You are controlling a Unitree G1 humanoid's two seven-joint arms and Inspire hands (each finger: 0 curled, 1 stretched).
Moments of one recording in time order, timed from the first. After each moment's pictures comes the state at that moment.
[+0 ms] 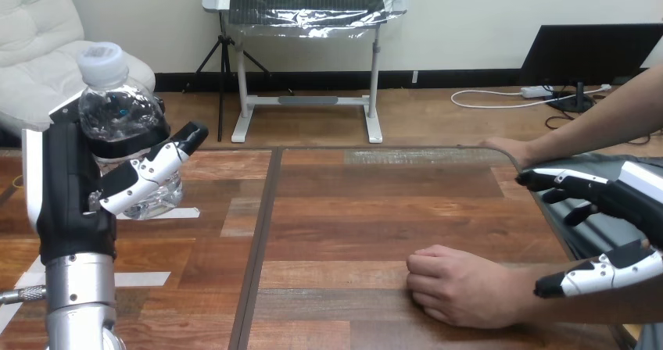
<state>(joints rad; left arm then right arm) 0.01 0.14 0.20 -0.05 0.02 -0.37 0.08 0.05 -0.85 -0.23 0.11 -0.10 -0.34 0.61</state>
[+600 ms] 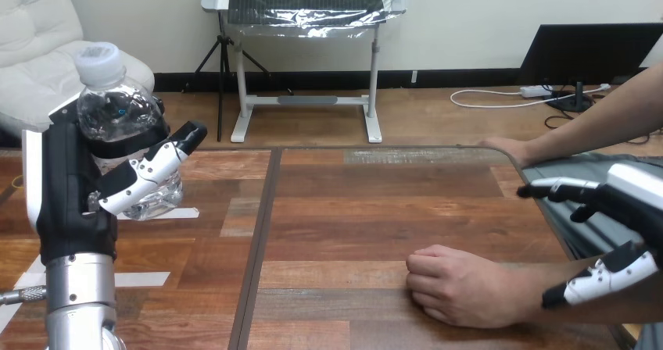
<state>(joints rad) 0.01 0.14 0.21 -0.05 0.00 -0.36 0.07 -0.03 -0.88 -0.16 0.18 -0.24 -0.37 0.61</state>
